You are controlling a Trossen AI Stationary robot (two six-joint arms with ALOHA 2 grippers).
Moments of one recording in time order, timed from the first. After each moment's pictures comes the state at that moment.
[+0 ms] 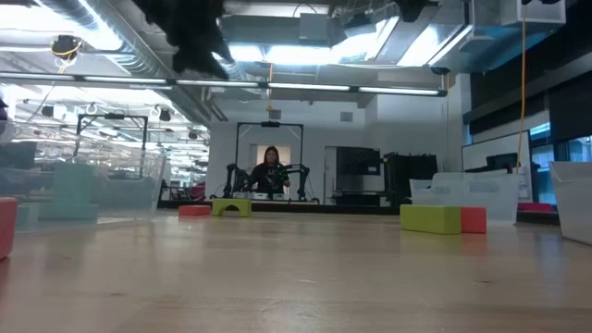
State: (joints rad) left arm 0.28 1.08 0.97 -0.49 -0.02 -0.23; right arm 0.13 1.05 0.71 0.43 0.06 0.18
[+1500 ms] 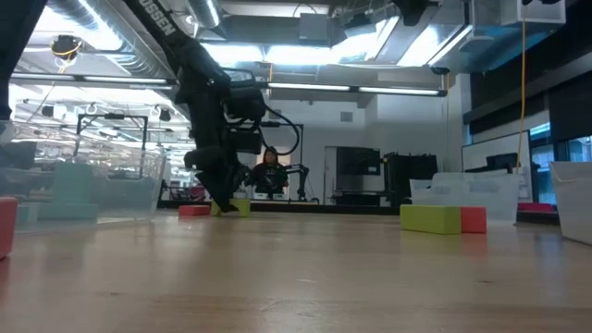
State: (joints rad) left arm 0.51 1.78 1.01 -0.45 0.12 0.45; right arm 0.13 1.05 0.71 0.42 0.06 0.26
